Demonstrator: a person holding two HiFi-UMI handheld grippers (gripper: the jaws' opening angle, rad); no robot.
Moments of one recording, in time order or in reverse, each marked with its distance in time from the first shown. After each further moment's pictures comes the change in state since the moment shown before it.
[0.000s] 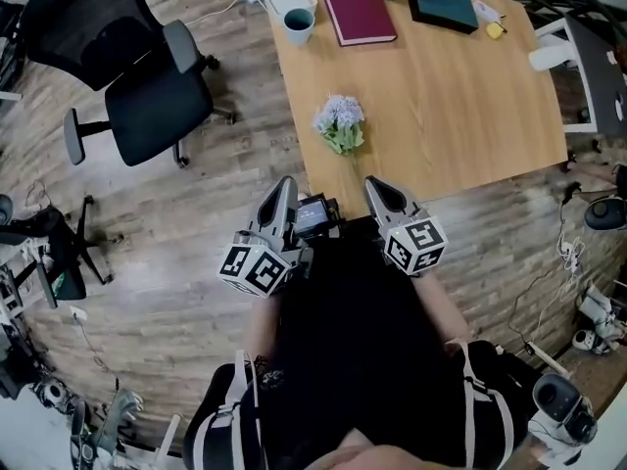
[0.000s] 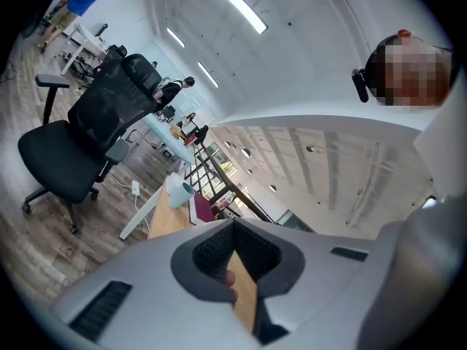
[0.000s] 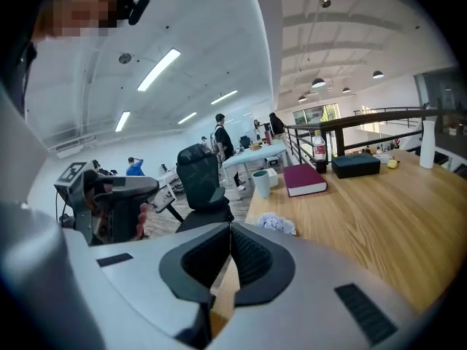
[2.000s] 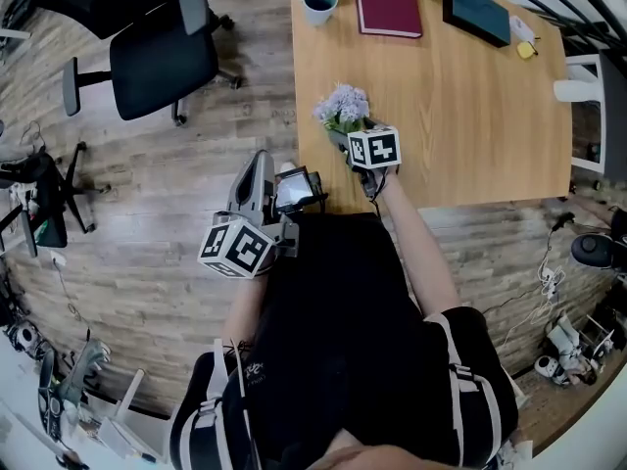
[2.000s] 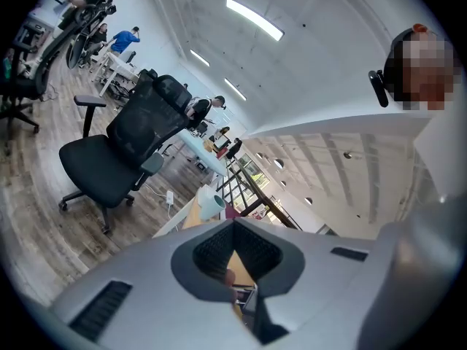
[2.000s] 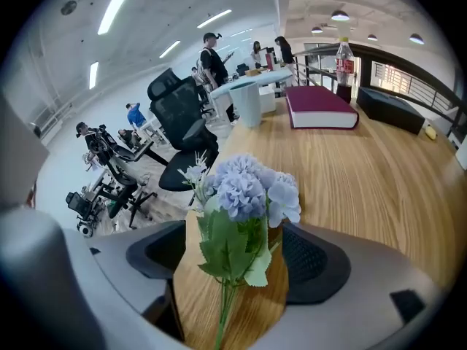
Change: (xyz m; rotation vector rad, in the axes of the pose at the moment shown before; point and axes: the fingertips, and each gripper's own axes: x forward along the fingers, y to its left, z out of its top) left arm 0.011 0.040 0.022 -0.067 -0.112 0.280; right arm 0.174 -0.092 -0.087 0.009 0.560 -0.009
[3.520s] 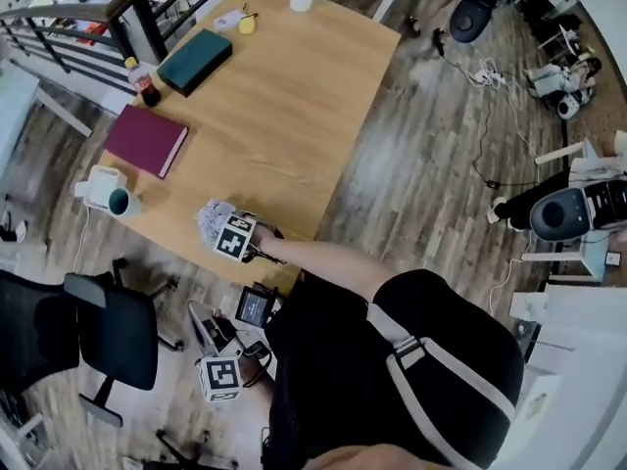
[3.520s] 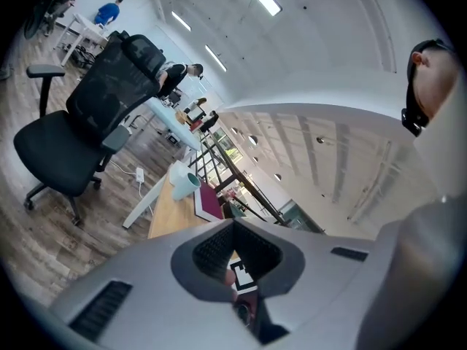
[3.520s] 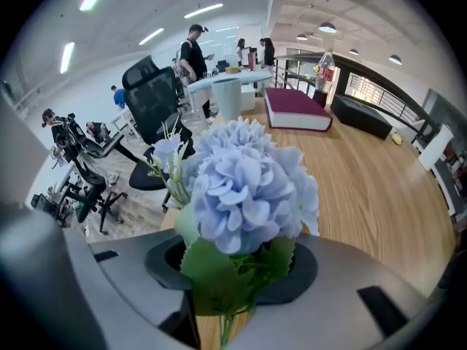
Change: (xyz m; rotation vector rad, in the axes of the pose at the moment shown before) left arm 0.062 -0.007 -0.021 0.012 0.268 -0.221; right arm 0.010 -0.041 -0.001 0.064 0.036 -0.273
